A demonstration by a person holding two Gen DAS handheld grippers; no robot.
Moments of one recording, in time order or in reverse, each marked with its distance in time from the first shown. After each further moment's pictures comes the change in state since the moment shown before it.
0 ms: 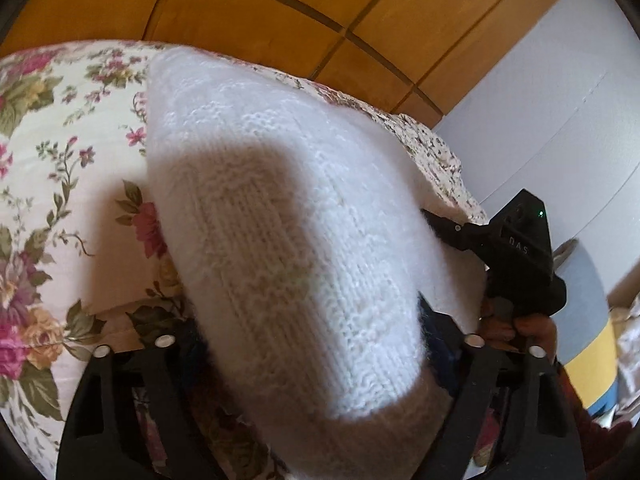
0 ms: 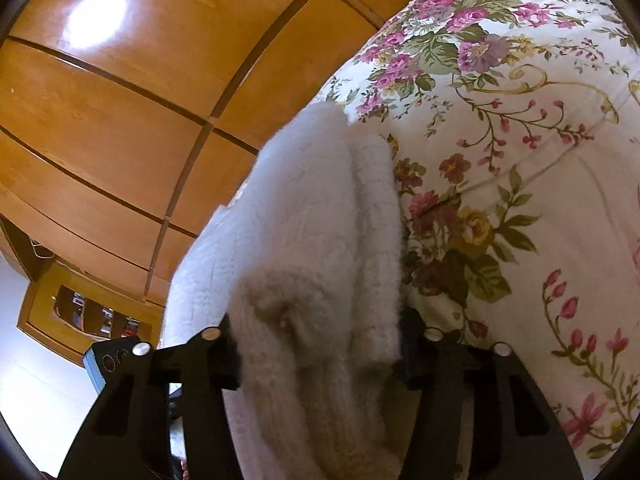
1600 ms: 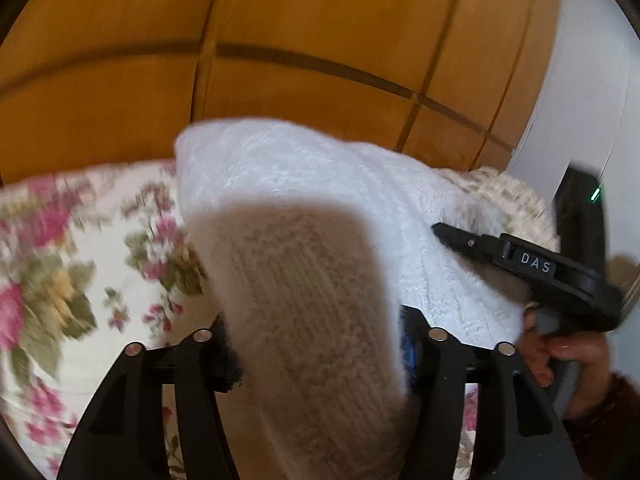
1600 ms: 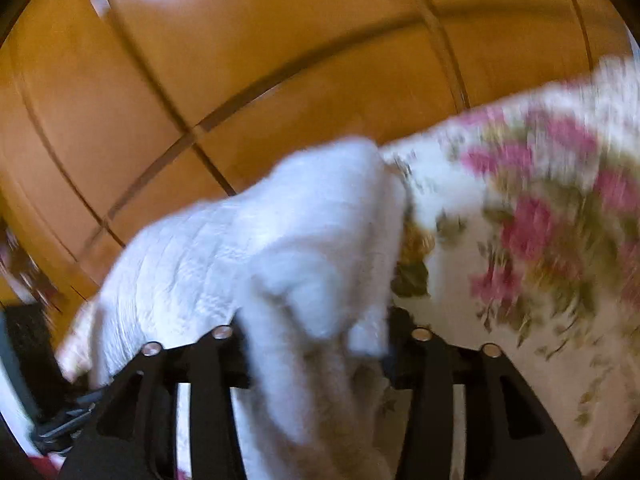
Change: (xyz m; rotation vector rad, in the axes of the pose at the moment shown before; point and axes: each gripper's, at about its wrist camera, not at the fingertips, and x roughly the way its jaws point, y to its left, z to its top) left arm 0.026 0.087 0.119 0.118 -0.211 0.254; right arm 0.138 0.051 0.104 -0.296 -0.144 -0.170
